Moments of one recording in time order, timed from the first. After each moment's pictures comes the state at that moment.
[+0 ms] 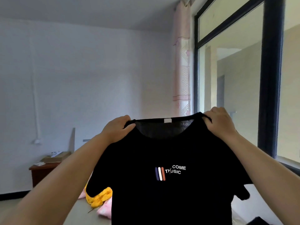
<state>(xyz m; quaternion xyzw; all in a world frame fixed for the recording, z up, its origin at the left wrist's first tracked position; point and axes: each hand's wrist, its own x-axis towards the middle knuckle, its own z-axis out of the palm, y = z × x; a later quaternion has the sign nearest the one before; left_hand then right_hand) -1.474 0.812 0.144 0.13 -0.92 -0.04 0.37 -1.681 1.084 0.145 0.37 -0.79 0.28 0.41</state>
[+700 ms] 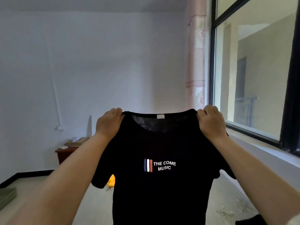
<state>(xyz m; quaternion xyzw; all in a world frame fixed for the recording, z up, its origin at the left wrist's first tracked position) -1.453 0.798 0.111 0.26 -0.85 0.11 0.44 -1.665 1.035 0.100 0.40 -0.72 0.24 0.51</state>
